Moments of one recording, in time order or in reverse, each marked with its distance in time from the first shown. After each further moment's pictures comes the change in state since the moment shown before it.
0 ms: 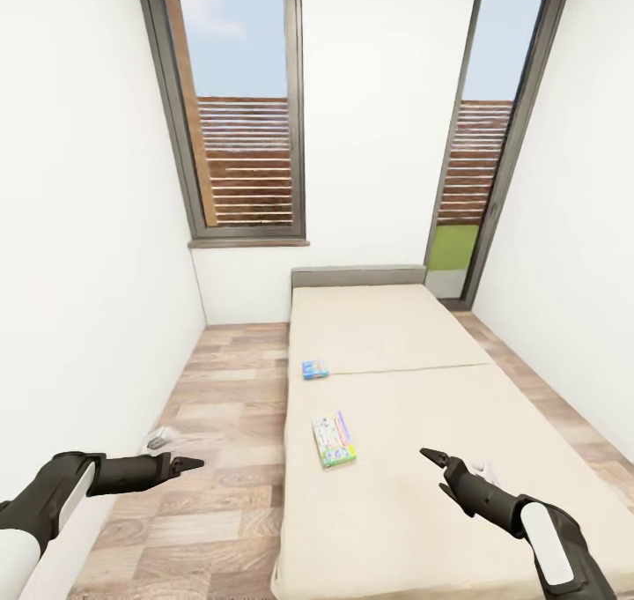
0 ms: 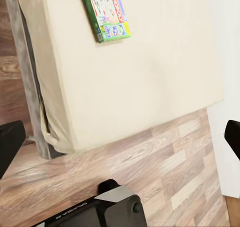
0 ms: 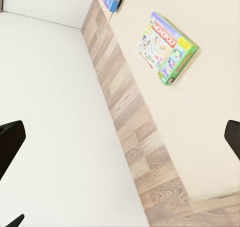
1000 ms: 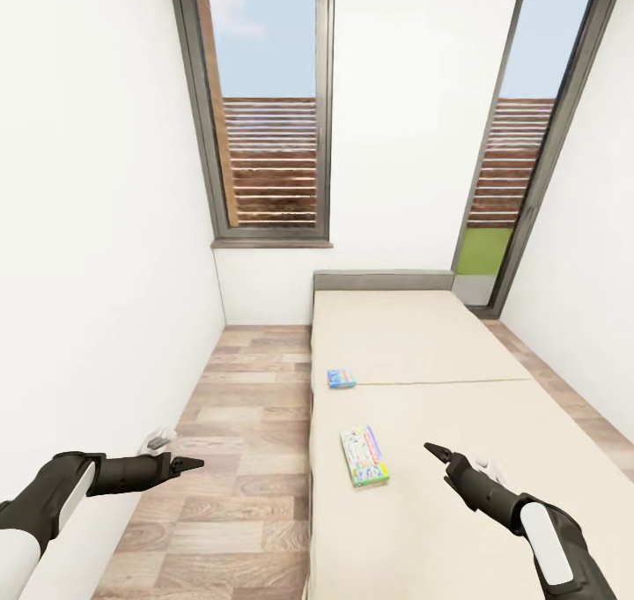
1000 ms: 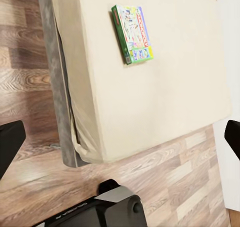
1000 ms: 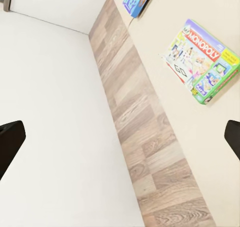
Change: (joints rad) left arm 0.000 0.000 0.000 0.000 0.001 0.000 0.001; right arm 0.000 -0.001 0.004 0.001 0.001 -0.092 0.001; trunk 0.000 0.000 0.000
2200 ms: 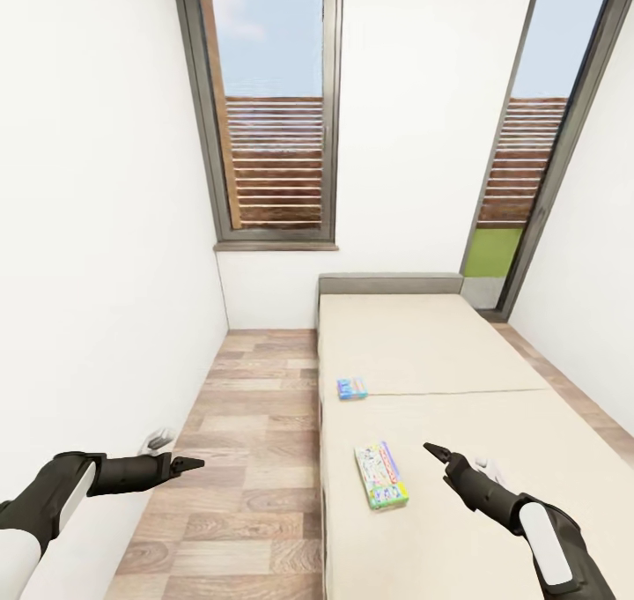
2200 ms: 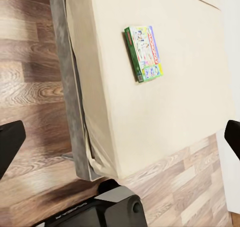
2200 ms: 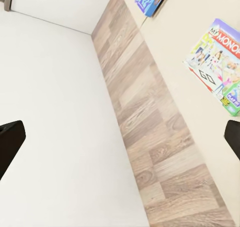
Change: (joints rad) left arm 0.000 -0.002 0.000 0.000 -0.001 0.000 0.000; right arm 0.000 0.002 0.002 0.000 0.001 -0.001 0.000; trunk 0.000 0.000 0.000
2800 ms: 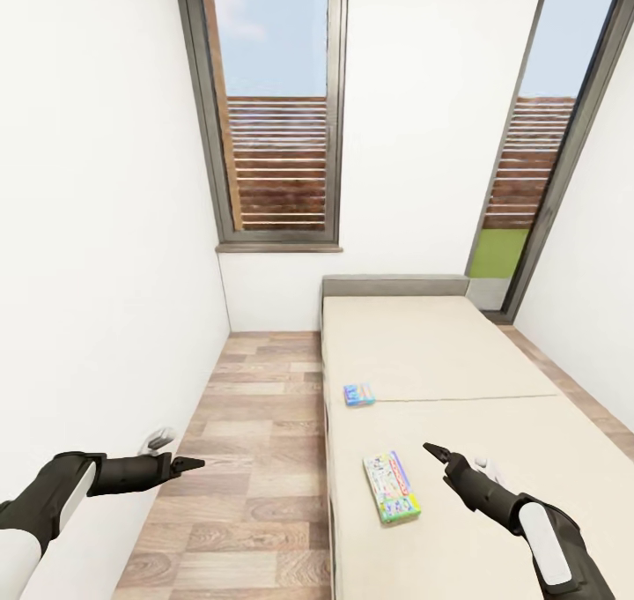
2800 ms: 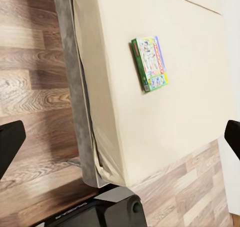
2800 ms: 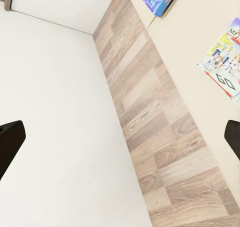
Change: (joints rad) left arm 0.000 0.000 0.000 0.000 0.000 0.000 0.000; right arm 0.000 0.001 0.000 0.000 0.002 -0.001 0.000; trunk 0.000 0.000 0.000
